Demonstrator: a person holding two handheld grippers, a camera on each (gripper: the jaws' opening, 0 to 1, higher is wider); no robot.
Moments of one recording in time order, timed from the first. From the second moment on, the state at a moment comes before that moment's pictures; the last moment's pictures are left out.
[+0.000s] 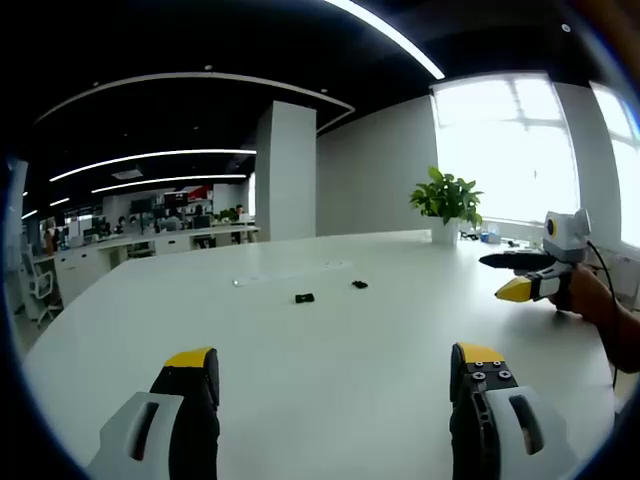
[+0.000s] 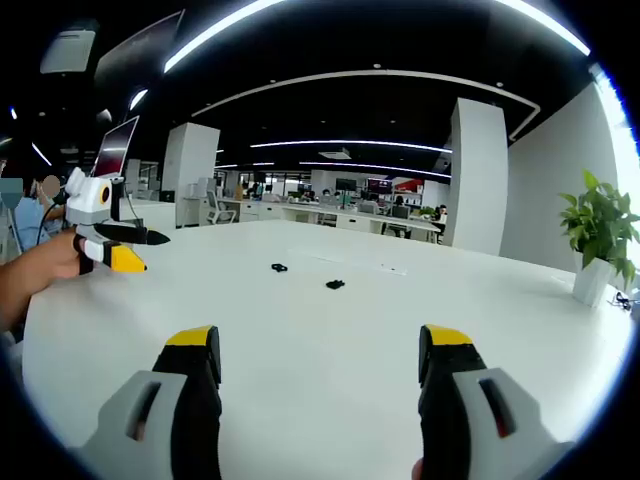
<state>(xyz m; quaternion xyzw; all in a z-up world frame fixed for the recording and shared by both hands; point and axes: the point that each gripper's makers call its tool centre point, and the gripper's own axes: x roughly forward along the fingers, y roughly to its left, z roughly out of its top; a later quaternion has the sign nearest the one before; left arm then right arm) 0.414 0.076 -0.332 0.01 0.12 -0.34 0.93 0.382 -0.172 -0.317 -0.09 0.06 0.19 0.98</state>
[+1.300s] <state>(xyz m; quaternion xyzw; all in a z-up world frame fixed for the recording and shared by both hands) 0.416 0.076 -0.333 0.00 0.12 -0.34 0.93 0.385 -0.171 -0.319 -0.08 0.06 0.19 0.98</state>
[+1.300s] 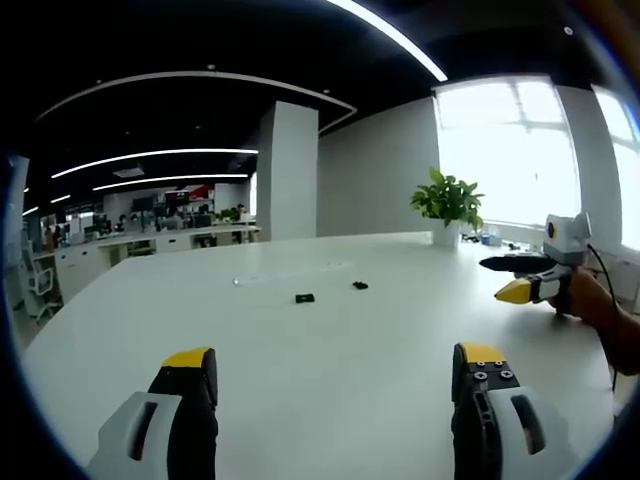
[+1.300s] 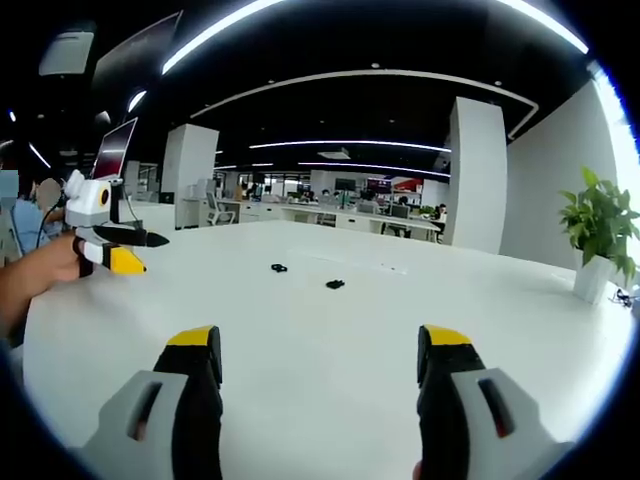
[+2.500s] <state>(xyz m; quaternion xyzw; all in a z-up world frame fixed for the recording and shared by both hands) 0.414 0.069 -0.330 -0.03 0.13 -0.37 0.92 0.389 -0.167 -0.322 -0.08 0.10 0.19 0.97</state>
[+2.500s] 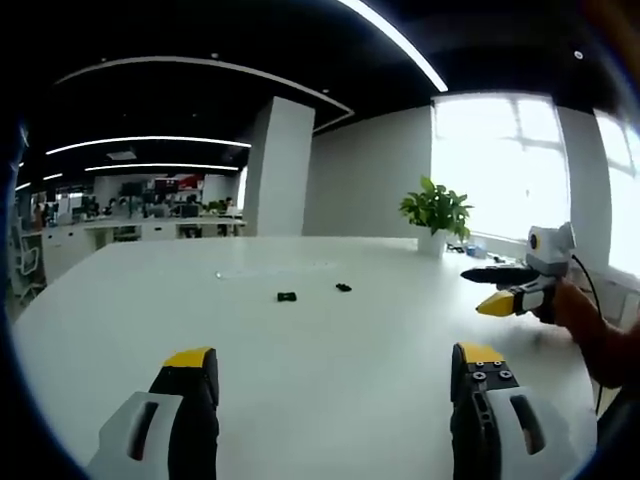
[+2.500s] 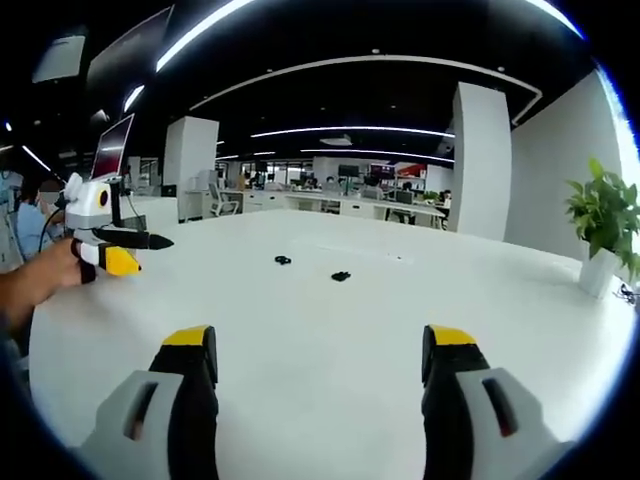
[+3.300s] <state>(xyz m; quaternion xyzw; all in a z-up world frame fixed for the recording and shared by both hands) 0.454 0.063 -0.329 -0.01 0.15 -0.35 0.92 0.427 -0.150 -0.326 -0.08 0.12 0.21 0.97</state>
